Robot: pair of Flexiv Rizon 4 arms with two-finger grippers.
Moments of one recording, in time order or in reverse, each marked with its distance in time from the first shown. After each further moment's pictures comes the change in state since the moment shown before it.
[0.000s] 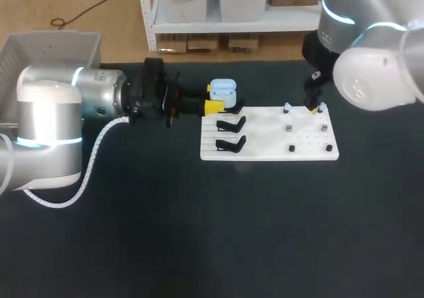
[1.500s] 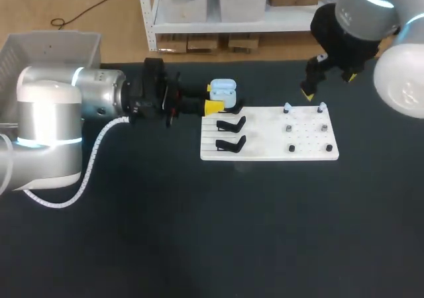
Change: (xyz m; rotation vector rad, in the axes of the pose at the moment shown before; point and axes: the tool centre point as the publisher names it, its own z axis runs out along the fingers) left arm 0.000 0.000 0.000 0.000 0.000 0.000; right arm 0.016 0.036 -0.086 -0.043 -0.137 0.089
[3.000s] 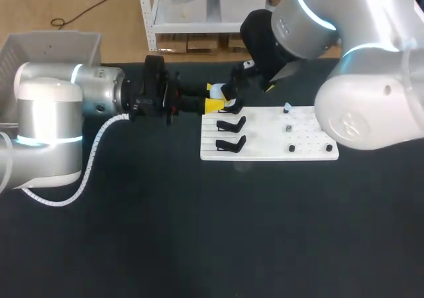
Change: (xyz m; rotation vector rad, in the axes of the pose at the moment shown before) left arm 0.003 0.006 -0.002 -0.028 0.039 -0.030; right arm -0.060 0.156 -0.018 -0.255 -0.200 0.011
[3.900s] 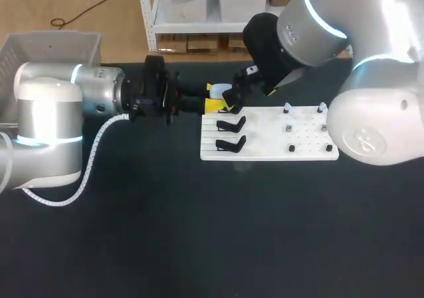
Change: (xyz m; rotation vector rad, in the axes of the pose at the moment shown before) left arm 0.000 0.000 0.000 0.000 0.000 0.000; right arm 0.015 0.014 -0.015 -0.011 -0.018 -0.026
